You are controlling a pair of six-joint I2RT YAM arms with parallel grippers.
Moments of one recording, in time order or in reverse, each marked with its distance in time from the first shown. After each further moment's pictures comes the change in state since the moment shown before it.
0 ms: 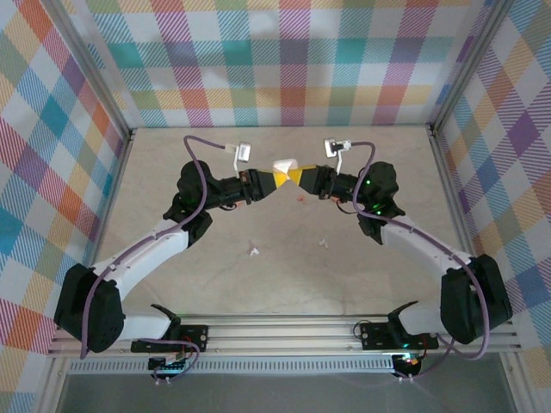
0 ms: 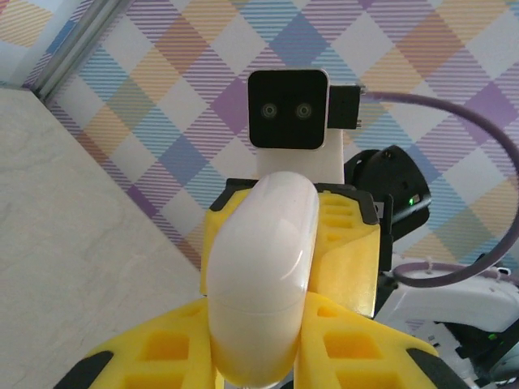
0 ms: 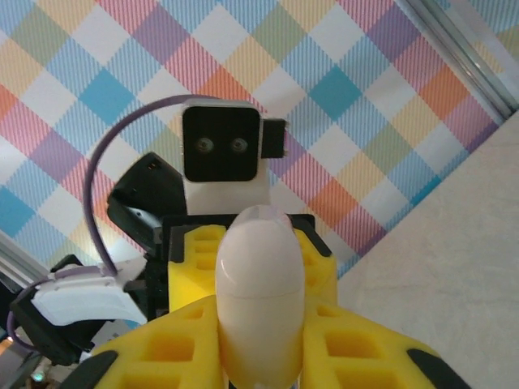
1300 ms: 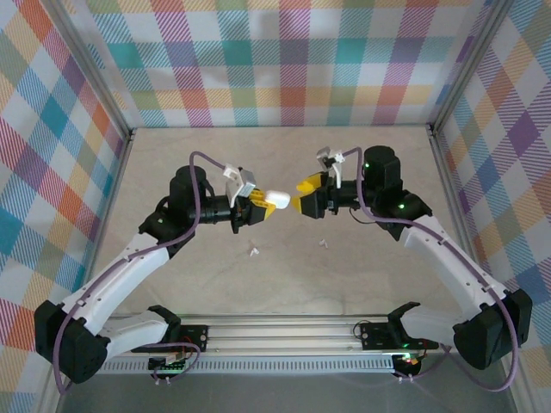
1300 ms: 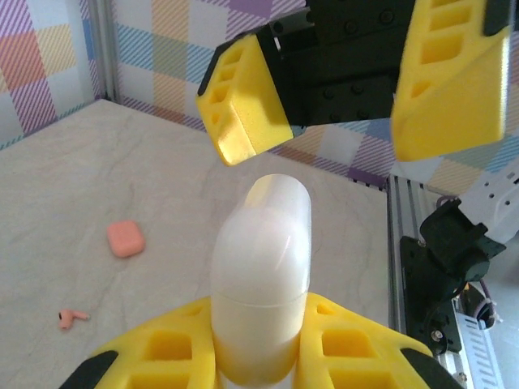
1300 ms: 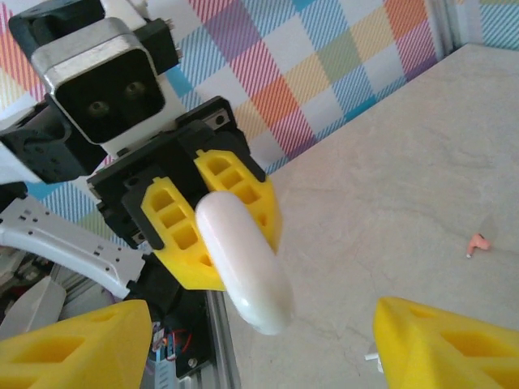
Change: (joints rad) left arm -0.008 -0.196 0.028 -0.618 -0.021 0.885; right arm 0.025 -0.140 0.240 -0.956 -0.038 -0.726
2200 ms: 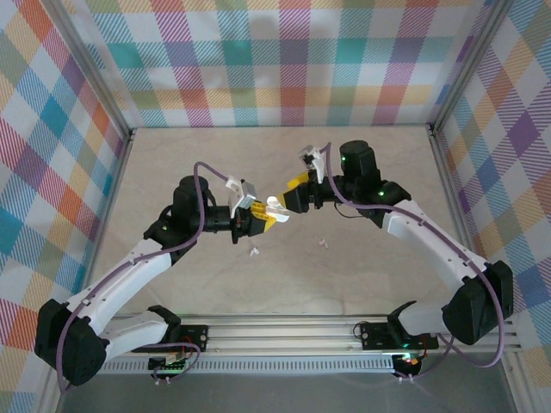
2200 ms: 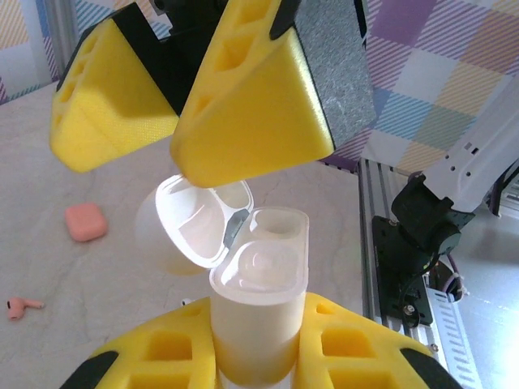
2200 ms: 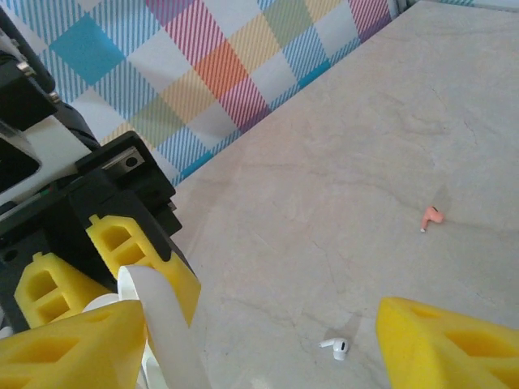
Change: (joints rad) left arm 0.000 -0.018 -0.113 0.082 0.077 -0.011; right arm 0.053 0.159 0.095 -0.076 0.167 -0.058
